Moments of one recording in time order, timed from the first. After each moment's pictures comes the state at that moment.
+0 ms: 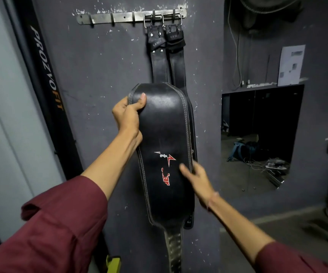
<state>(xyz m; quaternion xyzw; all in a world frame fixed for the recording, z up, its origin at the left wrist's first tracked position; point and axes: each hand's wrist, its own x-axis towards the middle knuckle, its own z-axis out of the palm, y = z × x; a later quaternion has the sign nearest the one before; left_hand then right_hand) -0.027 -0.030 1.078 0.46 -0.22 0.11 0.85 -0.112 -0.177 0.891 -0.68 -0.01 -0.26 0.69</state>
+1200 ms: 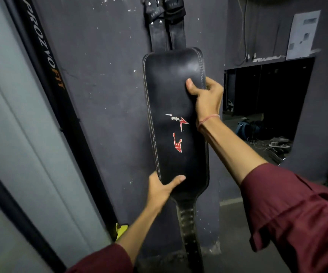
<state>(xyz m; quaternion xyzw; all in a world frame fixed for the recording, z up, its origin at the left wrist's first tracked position) -0.110 -0.020 0.843 0.66 -0.24 0.01 0.71 -0.119 -0.174 1.037 -0.52 -0.02 -0.49 0.70</state>
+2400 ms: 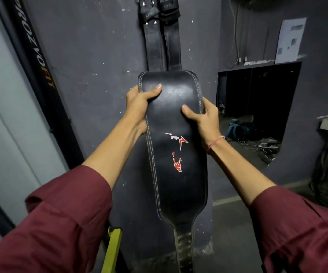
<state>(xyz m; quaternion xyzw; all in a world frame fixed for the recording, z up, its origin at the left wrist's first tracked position) -0.072 -0.034 1.057 0.51 -0.28 -0.07 0.81 -0.145 -0.177 0.995 -0.58 -0.08 -0.42 0.69</state>
